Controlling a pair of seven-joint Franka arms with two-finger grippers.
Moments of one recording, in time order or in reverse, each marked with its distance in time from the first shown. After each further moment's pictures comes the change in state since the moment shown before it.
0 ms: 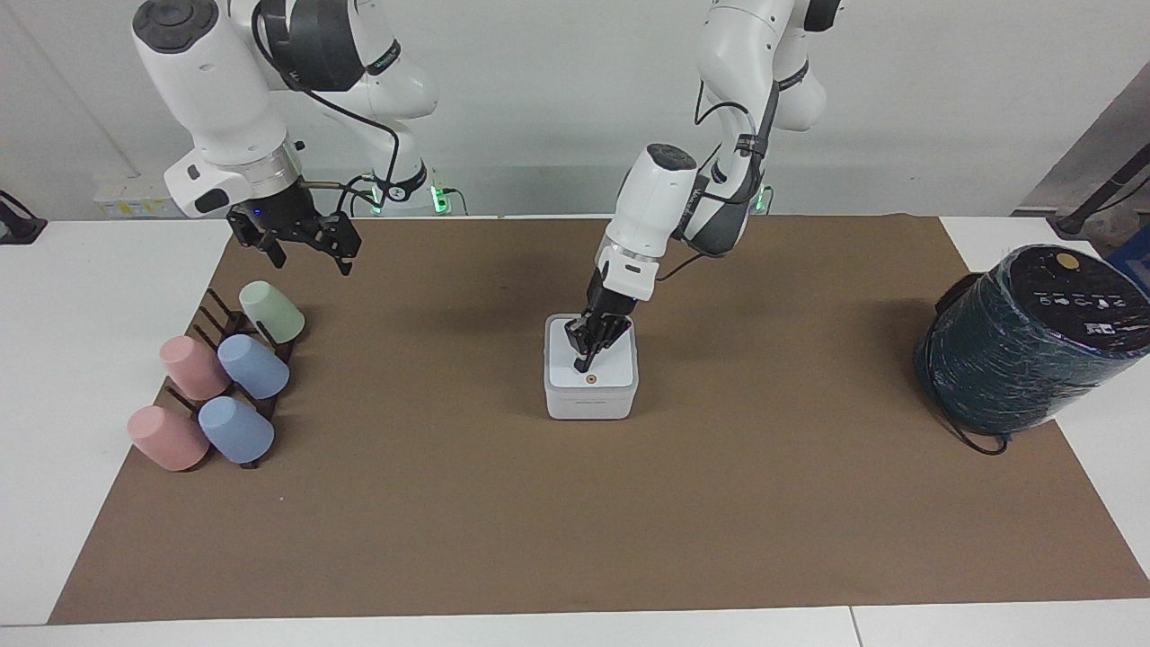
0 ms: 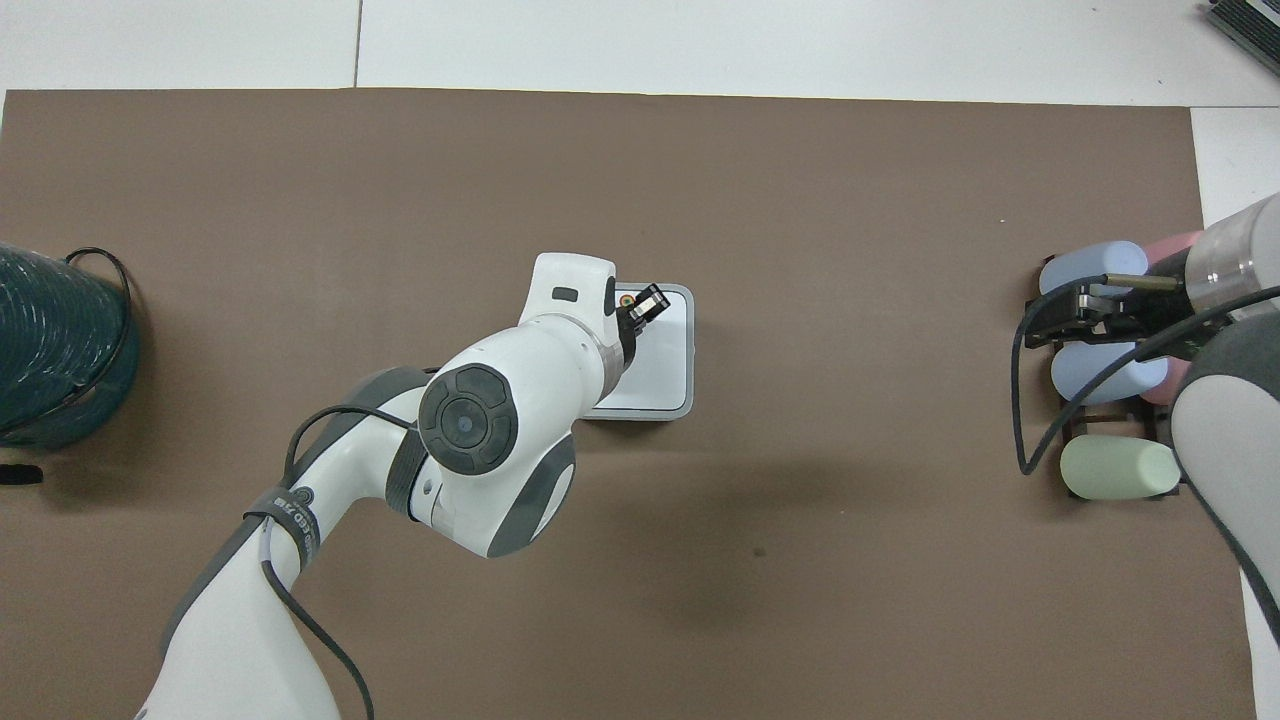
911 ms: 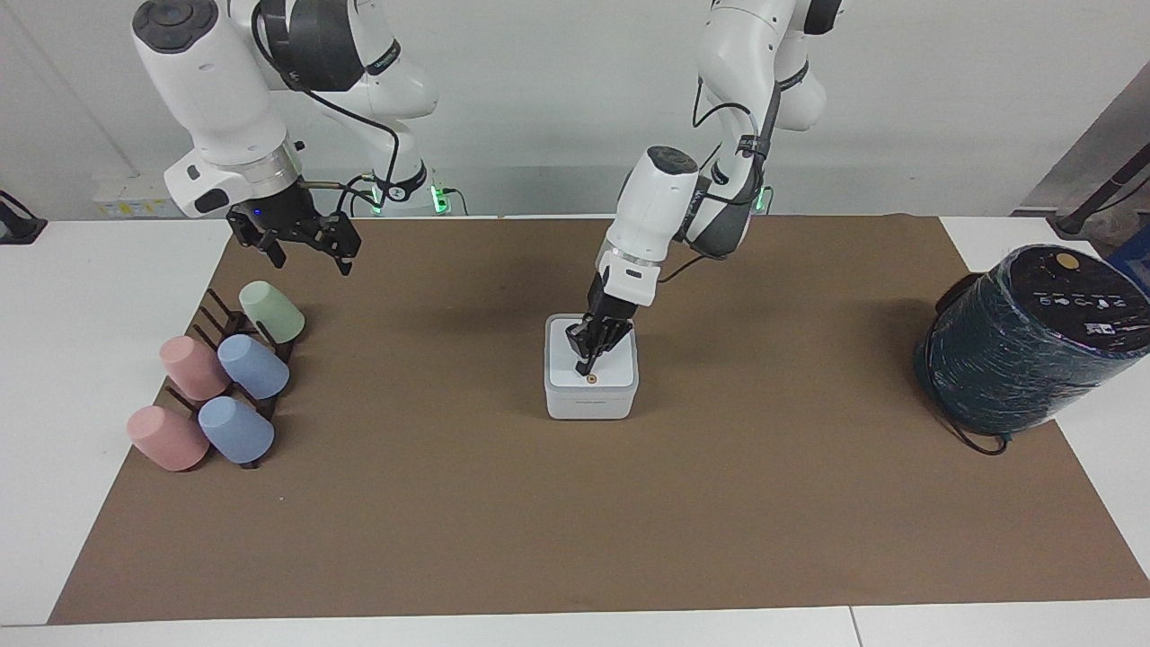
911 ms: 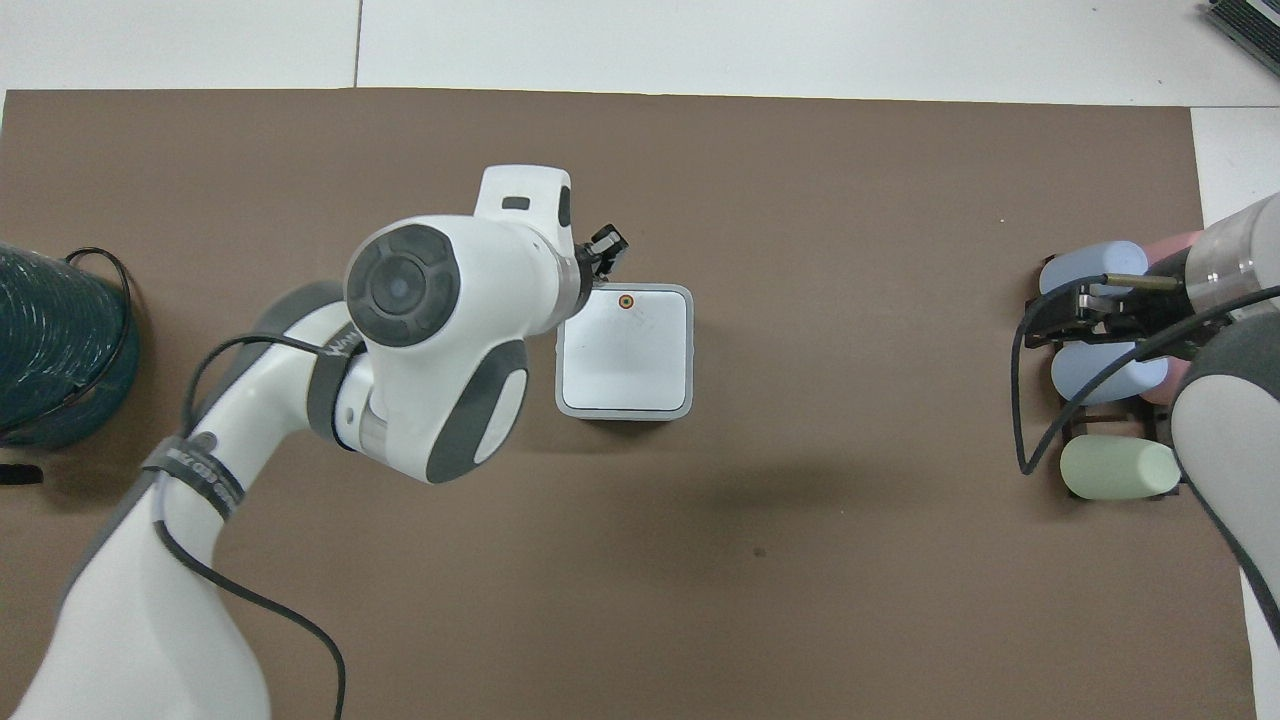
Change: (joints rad) left arm 0.122 0.015 0.006 0.284 0.000 -0.455 0.040; right arm 0.000 0.000 0.000 0.000 0.000 0.000 0.000
